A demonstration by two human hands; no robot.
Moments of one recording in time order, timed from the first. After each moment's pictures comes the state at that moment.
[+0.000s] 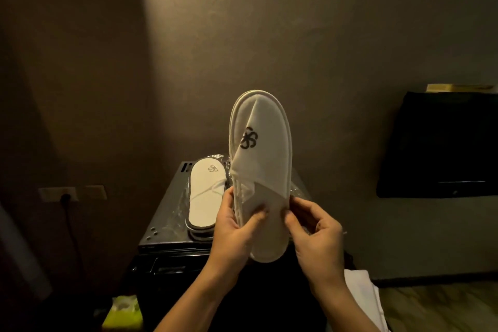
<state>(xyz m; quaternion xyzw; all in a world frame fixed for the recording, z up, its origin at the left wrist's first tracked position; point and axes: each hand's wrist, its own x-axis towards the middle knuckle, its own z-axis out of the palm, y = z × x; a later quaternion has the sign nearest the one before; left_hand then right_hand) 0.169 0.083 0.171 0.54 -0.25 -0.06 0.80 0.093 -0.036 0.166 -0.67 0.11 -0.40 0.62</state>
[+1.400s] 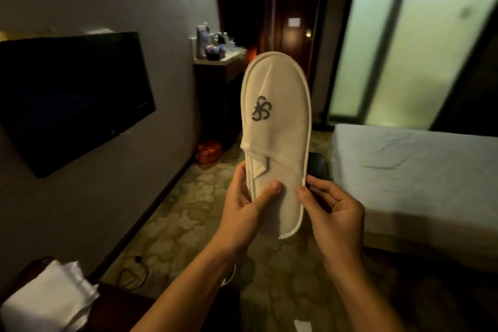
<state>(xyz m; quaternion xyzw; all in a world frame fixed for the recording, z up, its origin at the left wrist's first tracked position) -0.367 -0.201 0.140 0.32 -0.53 -0.55 0.56 -0.505 -0.170 0.123 -0.43 0.49 -0.71 0.24</state>
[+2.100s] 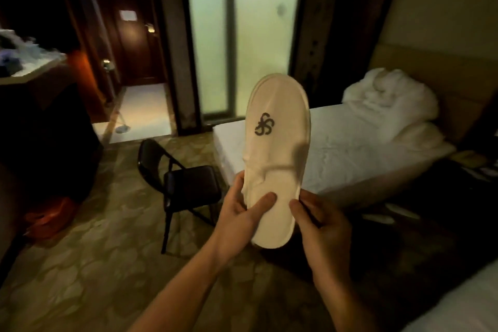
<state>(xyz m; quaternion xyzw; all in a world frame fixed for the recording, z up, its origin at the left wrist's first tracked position) -0.605 -0.472 0.105 0.16 -0.62 -0.71 0.30 -0.687 -0.351 0.092 -0.25 0.66 -0.71 0.02</state>
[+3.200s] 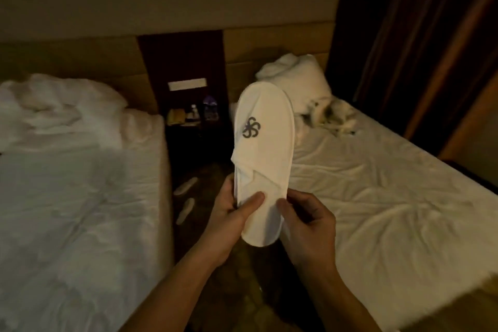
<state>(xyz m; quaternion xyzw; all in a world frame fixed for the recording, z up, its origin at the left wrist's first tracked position) -1.138 -0.521 0.060 -0.26 -0.62 -0.68 -0.27 -1.023 -0.428 0.047 0.28 0.60 -0.61 -0.44</state>
